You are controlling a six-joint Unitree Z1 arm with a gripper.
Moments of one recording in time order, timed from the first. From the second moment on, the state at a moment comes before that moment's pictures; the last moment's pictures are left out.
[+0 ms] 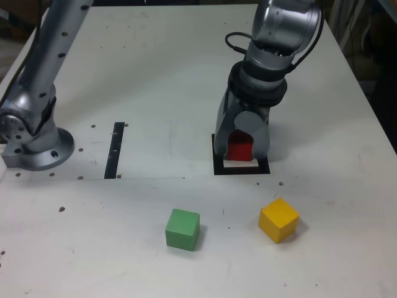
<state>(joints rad) -0.08 2.18 -1.63 1.25 0.05 0.02</state>
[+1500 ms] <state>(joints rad) -0.44 2.20 -1.89 1.42 -0.01 -0.40</state>
